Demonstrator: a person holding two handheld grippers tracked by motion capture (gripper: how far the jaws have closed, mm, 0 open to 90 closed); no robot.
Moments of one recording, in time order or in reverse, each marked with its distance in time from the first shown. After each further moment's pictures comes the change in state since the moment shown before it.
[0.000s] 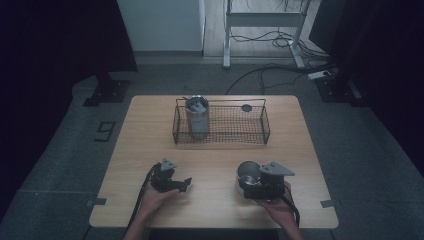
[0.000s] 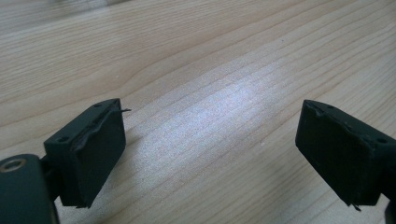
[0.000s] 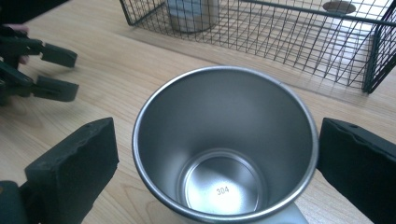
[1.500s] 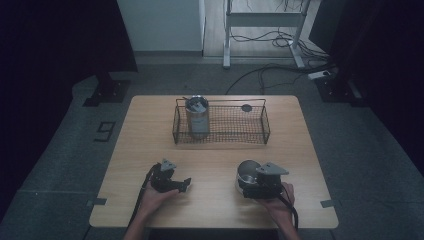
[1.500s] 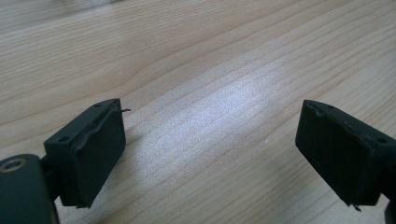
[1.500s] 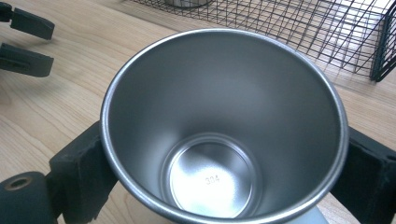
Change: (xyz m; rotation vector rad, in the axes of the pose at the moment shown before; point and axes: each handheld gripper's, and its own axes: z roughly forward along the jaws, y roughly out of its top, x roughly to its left) left arm 0.000 -0.001 0.000 0.006 0.008 0.008; right arm -0.005 -0.009 0.016 0.052 -0.012 -0.041
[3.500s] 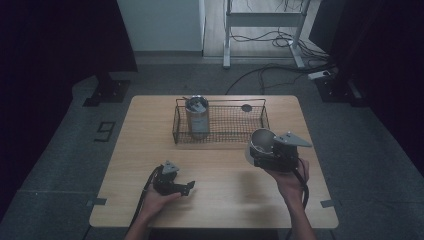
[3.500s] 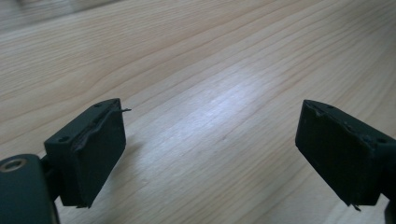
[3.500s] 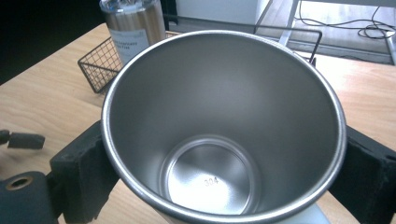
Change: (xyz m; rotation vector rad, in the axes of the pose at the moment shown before) left arm -0.015 0.001 -0.006 -0.032 -0.068 0.035; right arm -0.028 0.090 -0.049 -0.140 -0.107 0.097
